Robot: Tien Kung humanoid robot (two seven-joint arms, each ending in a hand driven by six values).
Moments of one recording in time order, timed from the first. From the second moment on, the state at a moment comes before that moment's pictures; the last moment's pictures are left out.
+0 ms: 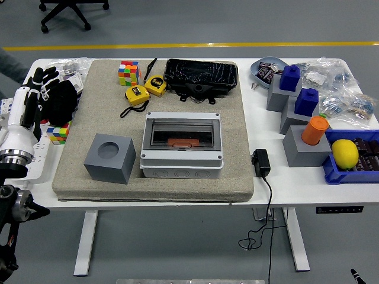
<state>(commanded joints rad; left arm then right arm) -0.10 0.09 -1.58 -1.43 1.33 0.09 -0.11 0.12 -0.09 1.50 0.18 -1.40 -0.12 -0.10</state>
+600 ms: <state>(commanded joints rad) -0.08 0.07 -1.56 -1.41 1.30 0.07 -0.11 0.11 -0.08 1.57 0.18 -1.47 -0.07 -0.13</state>
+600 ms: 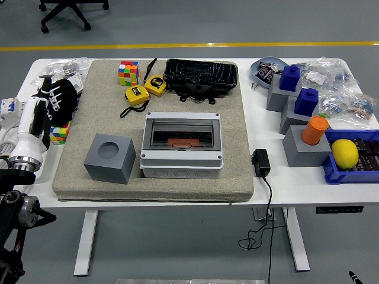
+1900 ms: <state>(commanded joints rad) -0.08 0.08 -1.53 -1.42 1.32 0.13 -0.15 0.10 -0.06 1.57 0.18 -1.58 -0.21 -0.20</state>
